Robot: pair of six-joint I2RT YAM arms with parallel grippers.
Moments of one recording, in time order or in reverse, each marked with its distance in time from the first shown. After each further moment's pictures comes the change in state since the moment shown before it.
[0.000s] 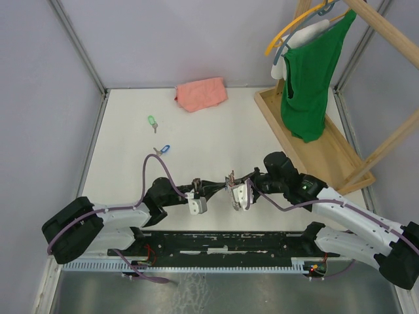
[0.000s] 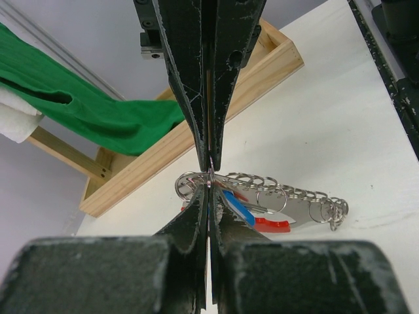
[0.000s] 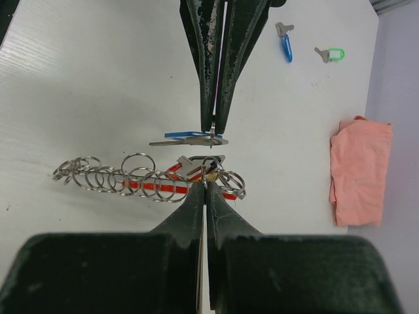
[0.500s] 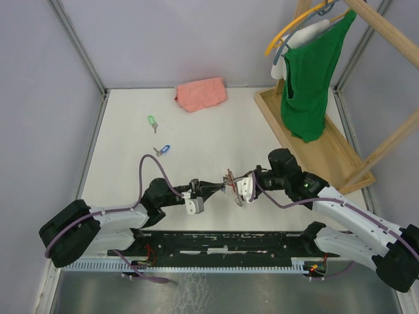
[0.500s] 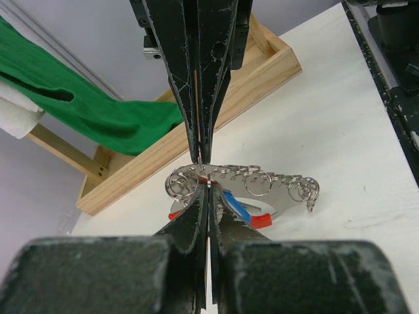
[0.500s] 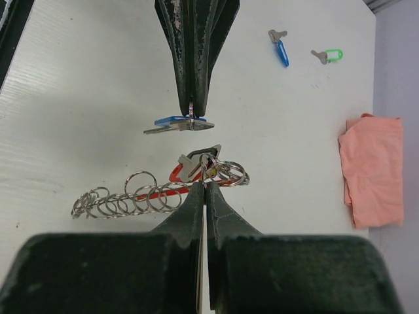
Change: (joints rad) left arm 0.022 -0.042 -0.021 0.000 0.026 -0.038; right arm -0.072 -0.001 -0.014 0.052 -0.103 0.078
